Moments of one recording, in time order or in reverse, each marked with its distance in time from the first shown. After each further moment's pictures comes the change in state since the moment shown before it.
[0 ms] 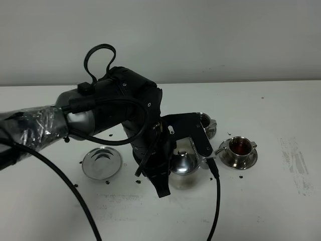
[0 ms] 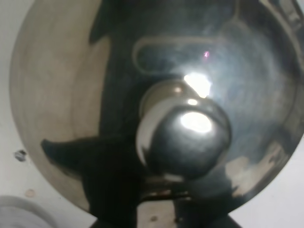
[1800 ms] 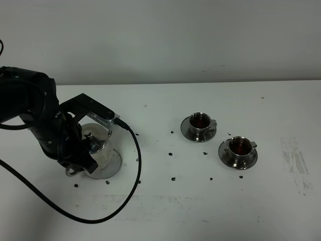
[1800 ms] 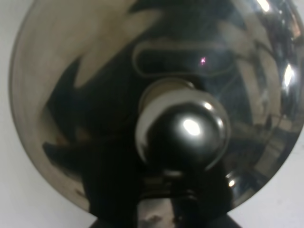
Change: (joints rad) left arm 0.399 -0.192 0.312 0.023 -0.113 -0.254; right arm 0.000 0.000 0.000 0.000 0.000 0.000
